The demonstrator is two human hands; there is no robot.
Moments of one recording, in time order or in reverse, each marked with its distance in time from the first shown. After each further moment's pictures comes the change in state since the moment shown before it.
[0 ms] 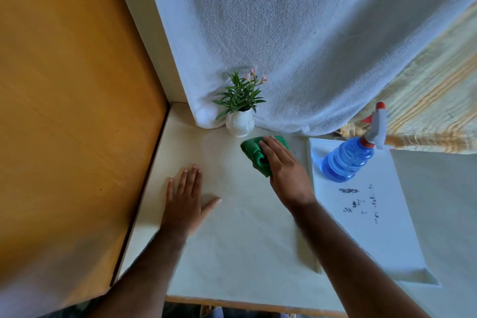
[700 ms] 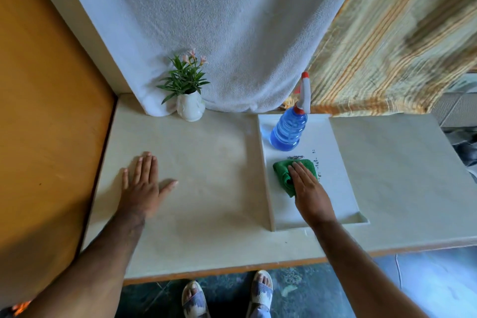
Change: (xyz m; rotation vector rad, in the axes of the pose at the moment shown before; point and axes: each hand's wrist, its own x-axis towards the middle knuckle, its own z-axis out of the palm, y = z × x) left_hand 0.001 0.004 0.004 -0.005 0.023 0.048; right_hand -0.185 0.110 -0.050 -0.223 -0.120 0.309
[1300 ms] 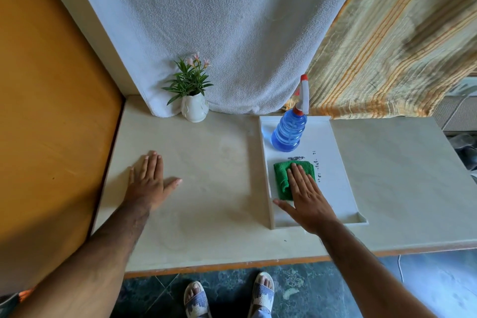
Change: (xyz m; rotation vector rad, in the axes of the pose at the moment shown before) left_hand 0.005 0.005 -0.020 0.045 -0.211 -0.090; right_hand -0.021 -0.003 -0.010 -0.146 -0.300 -0.037
